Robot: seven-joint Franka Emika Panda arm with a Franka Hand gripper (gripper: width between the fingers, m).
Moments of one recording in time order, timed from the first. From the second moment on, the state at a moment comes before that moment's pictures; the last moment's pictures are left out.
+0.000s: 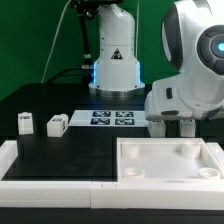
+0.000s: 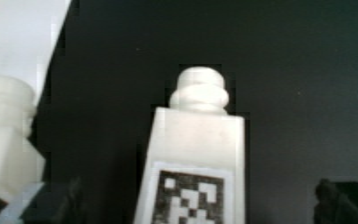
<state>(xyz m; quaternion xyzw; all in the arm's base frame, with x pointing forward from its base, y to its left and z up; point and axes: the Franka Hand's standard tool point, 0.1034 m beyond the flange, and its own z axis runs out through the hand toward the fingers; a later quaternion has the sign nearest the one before) 0.387 0.151 0.014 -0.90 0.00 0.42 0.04</state>
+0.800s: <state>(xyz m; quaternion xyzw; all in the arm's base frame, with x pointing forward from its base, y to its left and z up) 0.384 0.152 0.007 -0.91 0.00 0.42 0.04</state>
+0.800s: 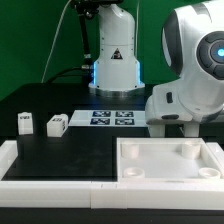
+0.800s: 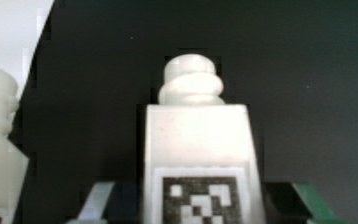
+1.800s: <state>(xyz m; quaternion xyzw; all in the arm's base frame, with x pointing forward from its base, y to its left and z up) 0.399 0.147 0.073 -0.91 -0.01 0.42 0.04</state>
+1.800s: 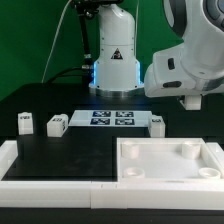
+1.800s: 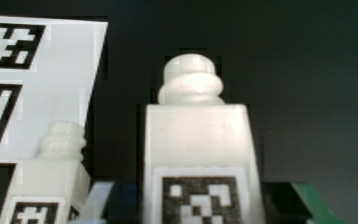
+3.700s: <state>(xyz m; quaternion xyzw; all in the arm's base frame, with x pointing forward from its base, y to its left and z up) 0.571 0.107 0.108 -0.97 -0.06 -0.25 0.05</state>
